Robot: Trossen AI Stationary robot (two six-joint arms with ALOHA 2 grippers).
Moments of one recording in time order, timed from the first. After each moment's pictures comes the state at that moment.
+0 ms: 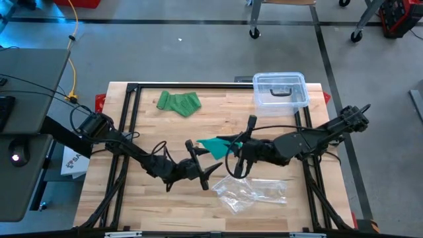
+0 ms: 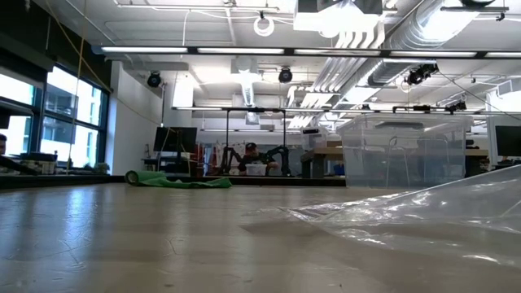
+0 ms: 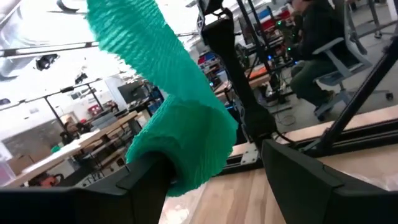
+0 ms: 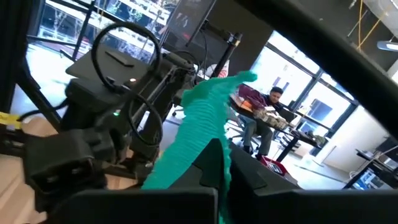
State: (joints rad) left arm -0.50 1.71 0.94 1.00 -0.86 0.60; right arm 0.45 1.49 1.46 0.06 0.72 -0.50
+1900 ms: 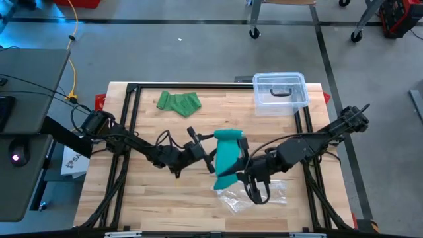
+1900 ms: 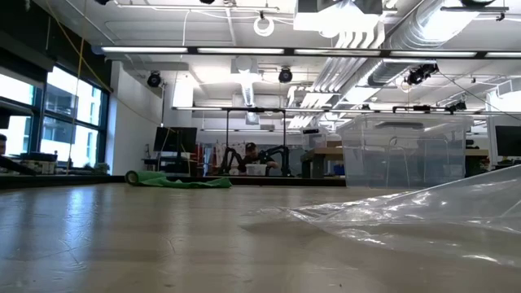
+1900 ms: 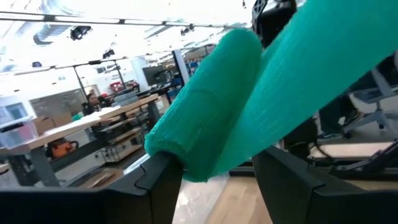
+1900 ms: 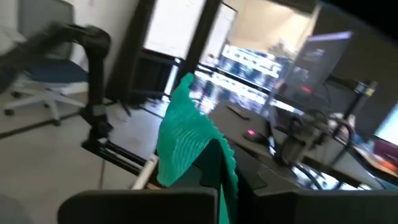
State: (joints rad) left arm -0.37 1.71 0.94 1.02 -0.88 0.47; right arm 0.51 1.49 1.46 0.07 0.21 -0.36
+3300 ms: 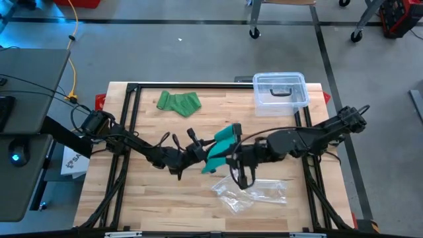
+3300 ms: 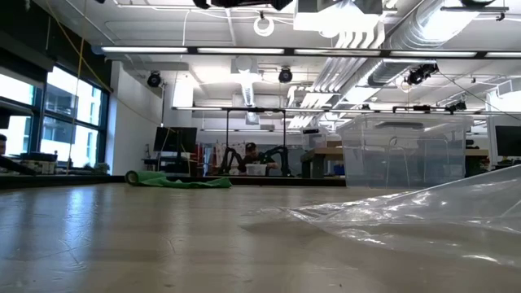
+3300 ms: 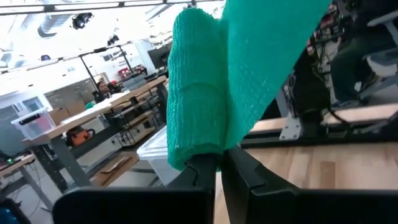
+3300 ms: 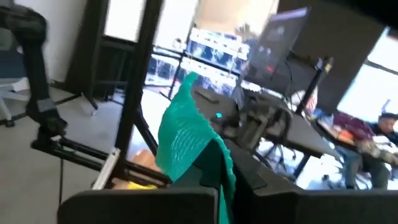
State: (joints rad) left arm -0.38 1.71 0.94 0.89 -0.94 0.47; right arm 0.40 1.53 1.51 0.03 0.29 -0.32
